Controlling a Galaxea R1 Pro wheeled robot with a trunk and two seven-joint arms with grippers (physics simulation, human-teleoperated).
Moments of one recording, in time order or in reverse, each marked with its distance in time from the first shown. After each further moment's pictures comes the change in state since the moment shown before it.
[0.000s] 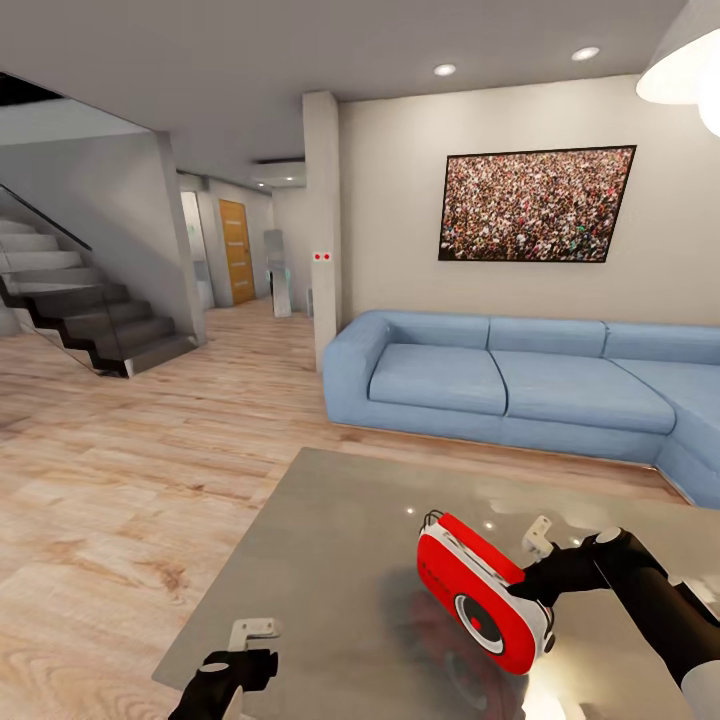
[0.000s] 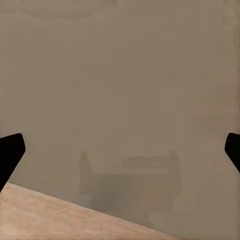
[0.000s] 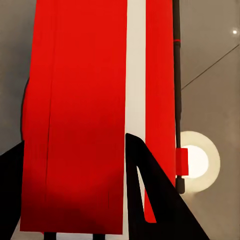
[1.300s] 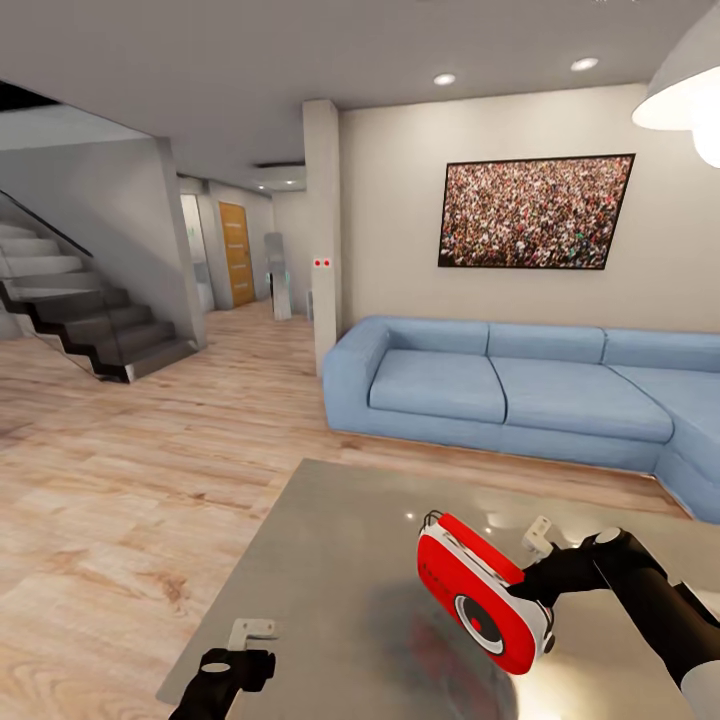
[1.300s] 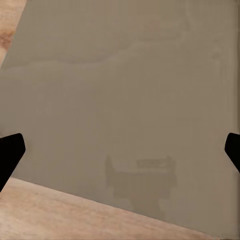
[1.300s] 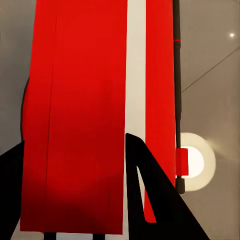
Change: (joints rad) left arm 0.000 0.000 0.001 0.001 -0.078 0.000 -0.003; right arm 0.000 0.001 0.000 0.000 0.003 -0.002 0.000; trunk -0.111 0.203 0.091
